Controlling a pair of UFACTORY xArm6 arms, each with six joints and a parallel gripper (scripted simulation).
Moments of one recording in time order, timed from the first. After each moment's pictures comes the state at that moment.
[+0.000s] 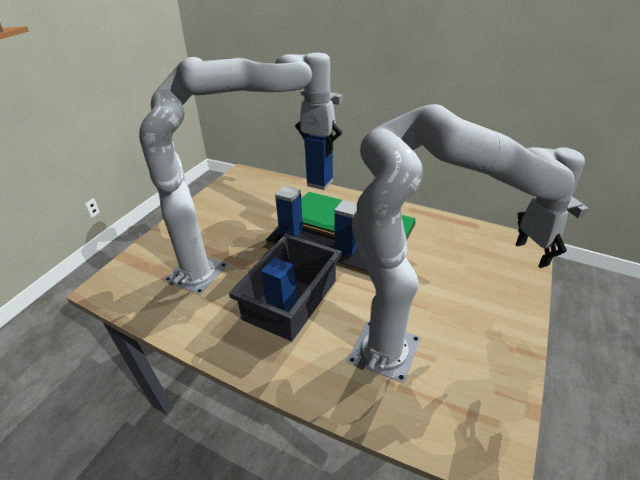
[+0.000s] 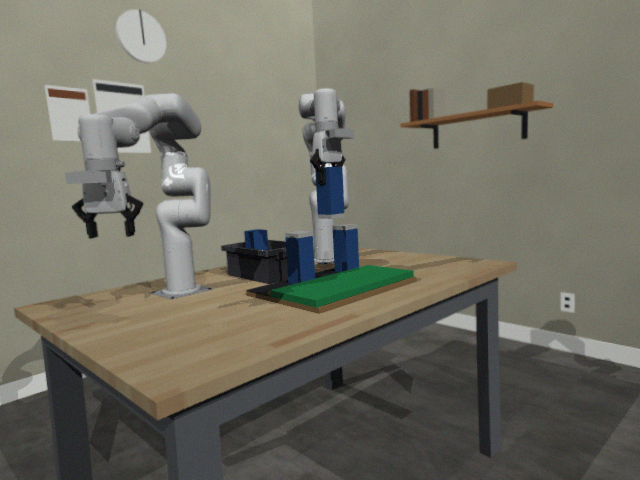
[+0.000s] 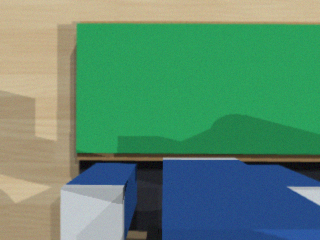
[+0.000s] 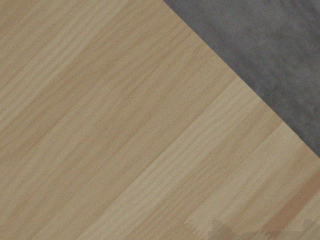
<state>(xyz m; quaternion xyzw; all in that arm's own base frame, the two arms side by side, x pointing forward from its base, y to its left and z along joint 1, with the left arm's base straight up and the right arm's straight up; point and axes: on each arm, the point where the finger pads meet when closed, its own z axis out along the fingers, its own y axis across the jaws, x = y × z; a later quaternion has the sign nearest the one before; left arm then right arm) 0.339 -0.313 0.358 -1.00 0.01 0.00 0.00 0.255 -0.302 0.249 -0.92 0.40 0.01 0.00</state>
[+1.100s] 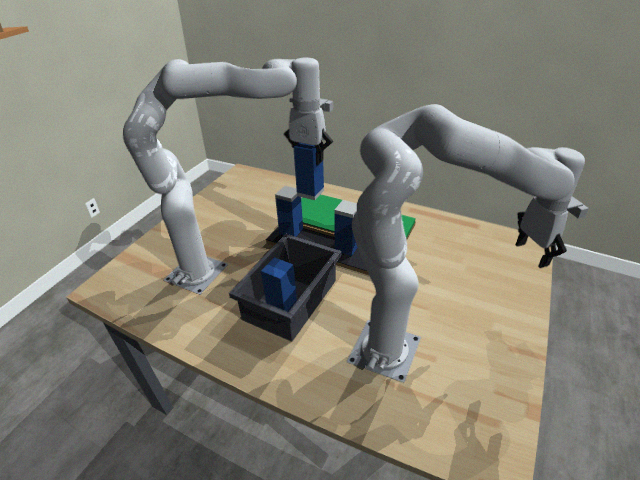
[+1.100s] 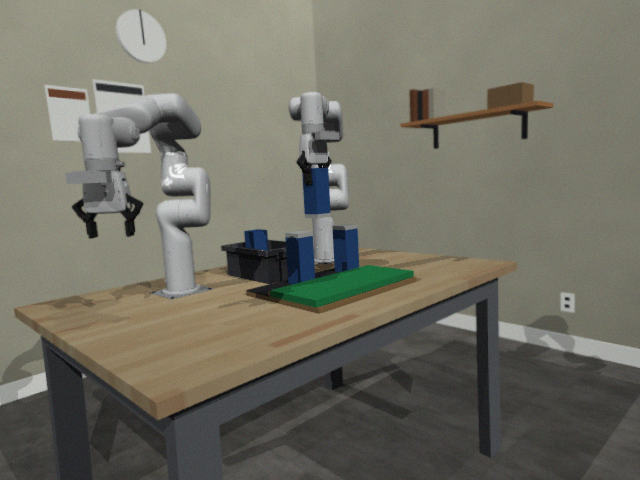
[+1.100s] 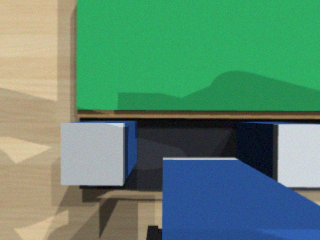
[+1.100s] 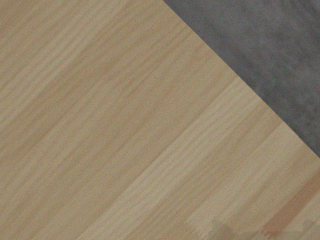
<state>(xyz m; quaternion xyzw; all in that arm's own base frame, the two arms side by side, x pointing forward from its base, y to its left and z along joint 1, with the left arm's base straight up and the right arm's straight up) 0.272 -0.310 0.358 -1.00 0.01 0.00 0.00 0.255 -0.302 0.249 -0.92 0.40 0.01 0.00</state>
